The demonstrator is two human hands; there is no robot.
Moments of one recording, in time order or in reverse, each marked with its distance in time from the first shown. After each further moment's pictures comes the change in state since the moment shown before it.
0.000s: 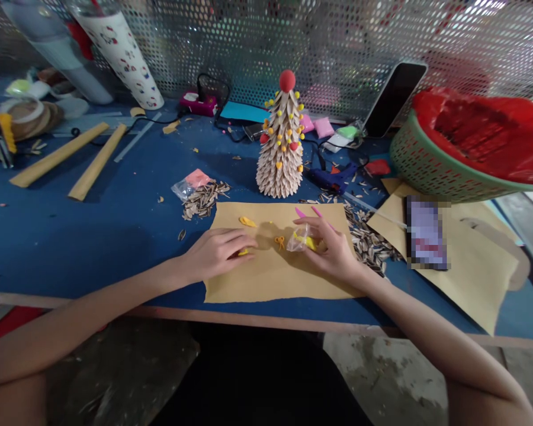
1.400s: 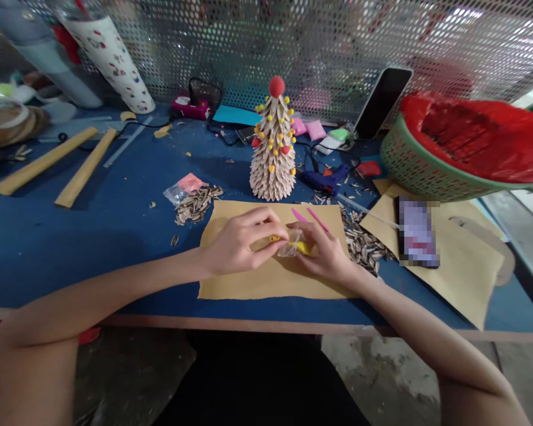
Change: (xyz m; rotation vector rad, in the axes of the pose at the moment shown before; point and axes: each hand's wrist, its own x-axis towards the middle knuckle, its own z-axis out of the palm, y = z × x) left_hand 0.062 0.028 -0.003 -0.264 0.182 0.077; right_hand 0.001 0.000 -0.001 -0.112 0.017 -0.145
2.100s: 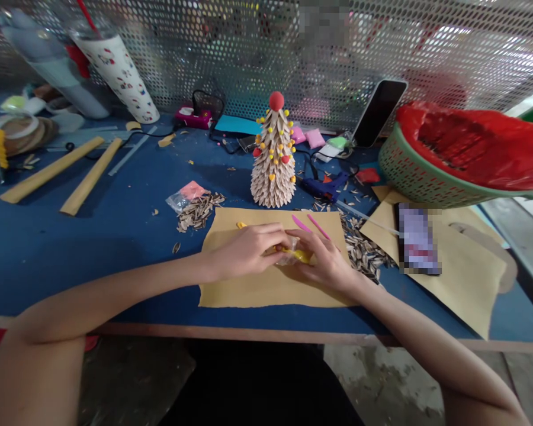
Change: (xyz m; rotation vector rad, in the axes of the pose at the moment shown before) left_hand 0.006 -0.008 0.009 -0.088 -0.225 -0.171; right_hand 0.001 0.005 0.001 -0.073 -0.024 -0.107
